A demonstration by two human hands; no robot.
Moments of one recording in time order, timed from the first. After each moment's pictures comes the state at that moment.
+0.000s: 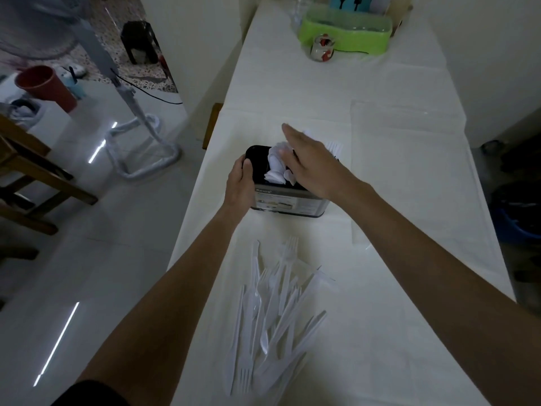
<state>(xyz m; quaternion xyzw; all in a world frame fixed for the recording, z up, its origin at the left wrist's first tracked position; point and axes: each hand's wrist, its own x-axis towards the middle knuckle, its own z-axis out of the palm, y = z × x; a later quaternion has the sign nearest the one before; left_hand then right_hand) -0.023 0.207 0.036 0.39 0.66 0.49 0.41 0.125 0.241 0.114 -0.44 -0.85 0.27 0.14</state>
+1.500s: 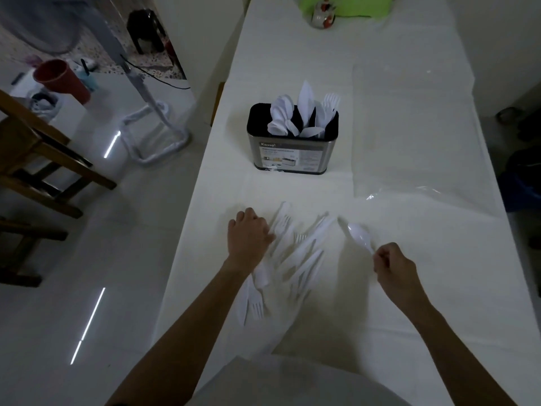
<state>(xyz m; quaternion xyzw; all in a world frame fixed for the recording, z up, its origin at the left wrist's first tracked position) 0.003 0.041 -0.015 0.65 0.75 0.04 0.13 0.288 0.019 -0.009 -0.71 -0.60 0.33 0.16</state>
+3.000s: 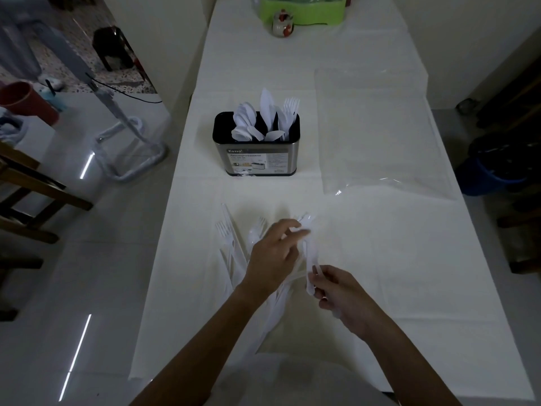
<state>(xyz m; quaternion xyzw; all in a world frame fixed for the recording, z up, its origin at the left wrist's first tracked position) 0.081 0.015 -0.003 0.77 0.52 0.36 0.13 0.236 -0.028 0.047 -0.59 -0.29 0.72 0.23</state>
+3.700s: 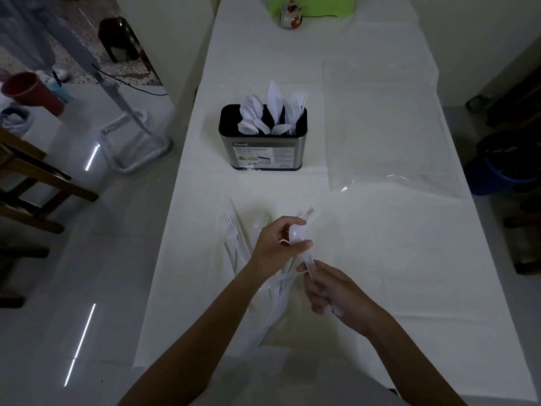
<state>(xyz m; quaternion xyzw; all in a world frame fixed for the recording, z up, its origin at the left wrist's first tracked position) 0.078 0.020 0.010 0.47 0.58 0.37 0.56 0.231 -0.028 0.041 -0.47 -0.29 0.80 0.21</state>
